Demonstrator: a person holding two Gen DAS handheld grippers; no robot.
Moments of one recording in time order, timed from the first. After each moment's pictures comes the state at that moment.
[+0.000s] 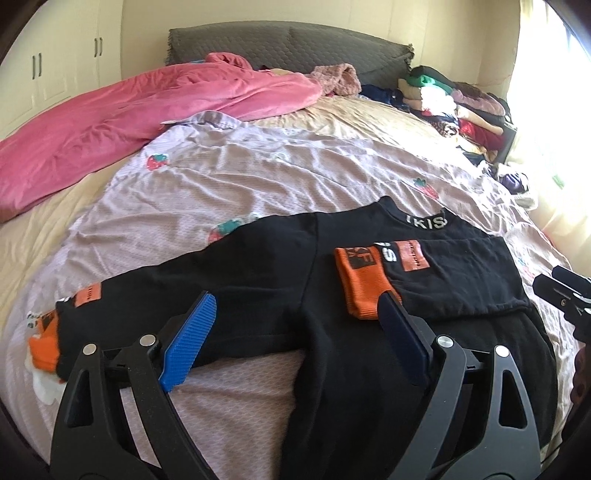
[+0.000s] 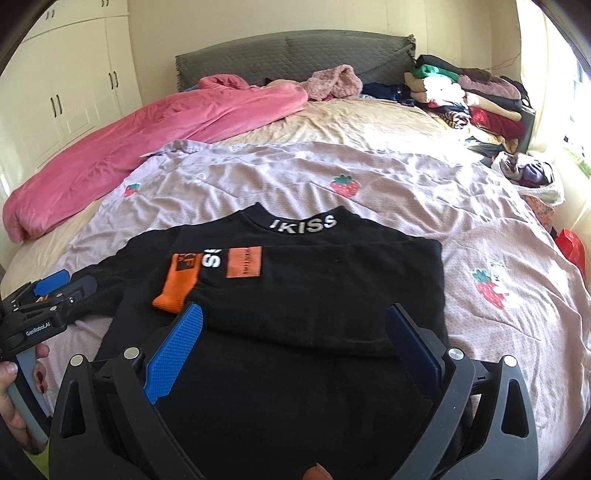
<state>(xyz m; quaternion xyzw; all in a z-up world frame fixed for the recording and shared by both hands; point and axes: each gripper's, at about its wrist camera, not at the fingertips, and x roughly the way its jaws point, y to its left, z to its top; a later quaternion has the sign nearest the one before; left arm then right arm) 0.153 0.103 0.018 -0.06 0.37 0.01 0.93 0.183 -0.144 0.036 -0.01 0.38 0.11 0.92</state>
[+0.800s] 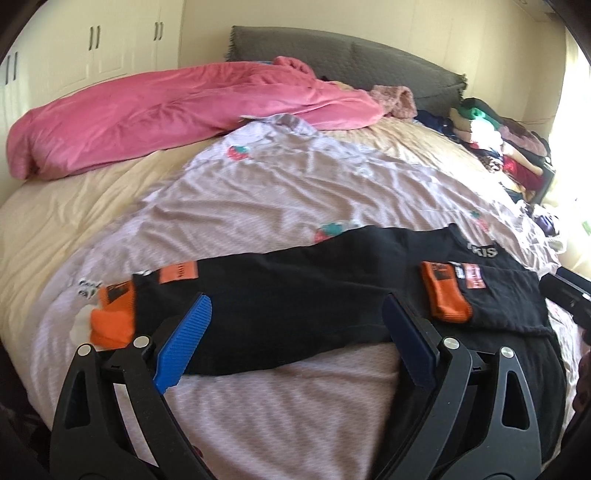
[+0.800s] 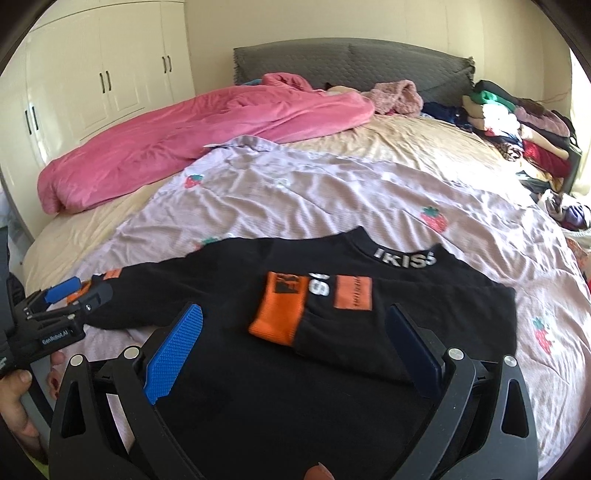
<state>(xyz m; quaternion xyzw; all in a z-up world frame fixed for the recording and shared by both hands) 0.113 0.192 0.022 -0.10 0.35 0.10 0.92 0.188 -0.038 0.054 -0.04 0.36 0.20 0.91</state>
